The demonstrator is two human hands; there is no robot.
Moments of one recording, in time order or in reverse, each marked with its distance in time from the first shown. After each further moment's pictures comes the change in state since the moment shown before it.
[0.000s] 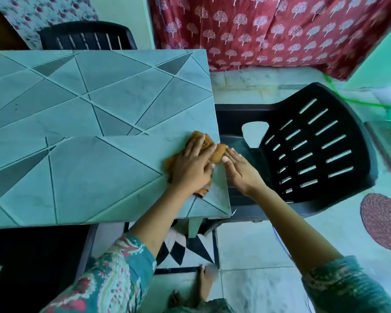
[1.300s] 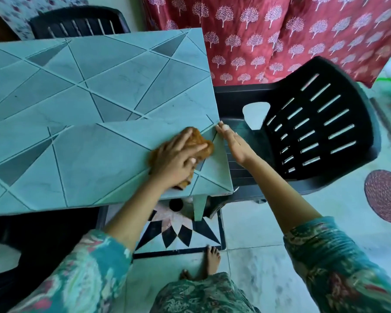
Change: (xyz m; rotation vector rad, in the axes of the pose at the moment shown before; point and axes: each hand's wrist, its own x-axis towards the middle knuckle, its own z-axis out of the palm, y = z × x) left_hand -0.045 -0.030 -0.022 -0.017 -0.084 0.030; right_hand 0.023 -0.009 0.008 0.410 -0.015 0.130
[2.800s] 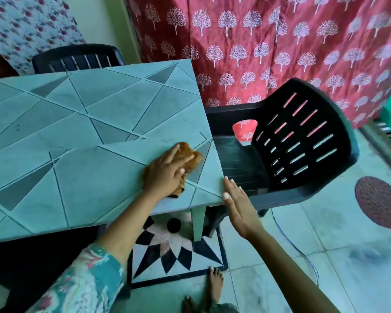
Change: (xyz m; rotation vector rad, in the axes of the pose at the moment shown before) left_hand 0.003 -0.025 0.003 -0.060 0.078 0.003; right_hand -0.133 0.025 0.055 -0.209 0.212 -0.105
